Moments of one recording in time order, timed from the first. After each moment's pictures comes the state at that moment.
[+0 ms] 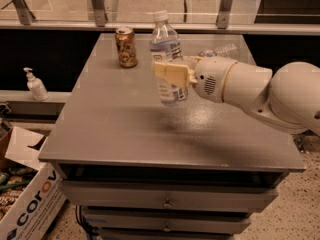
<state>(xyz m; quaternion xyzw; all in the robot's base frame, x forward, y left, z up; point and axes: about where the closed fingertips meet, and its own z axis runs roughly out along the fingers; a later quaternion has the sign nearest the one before) 0.557 -0.029 0.954 -0.70 -0.24 -0.57 0.36</state>
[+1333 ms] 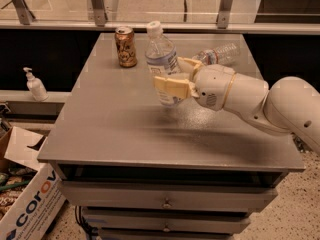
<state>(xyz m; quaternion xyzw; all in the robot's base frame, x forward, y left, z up) 0.552 -0.024 0.943 -0.59 -0.36 -0.63 0.35</state>
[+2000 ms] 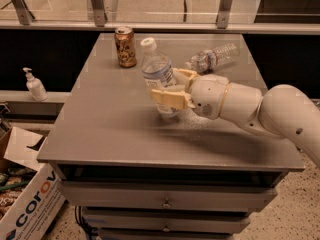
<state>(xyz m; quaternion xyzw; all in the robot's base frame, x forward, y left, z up) 0.546 -0.017 0.914 -0.59 -0.39 -0.61 0.35</state>
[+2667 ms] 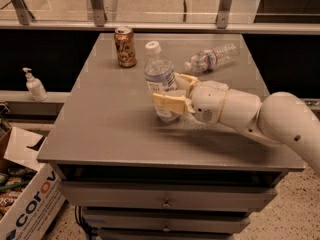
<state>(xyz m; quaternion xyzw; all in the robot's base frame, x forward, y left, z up) 0.544 -0.017 0.891 -0.61 -0.38 -0.60 0.35</state>
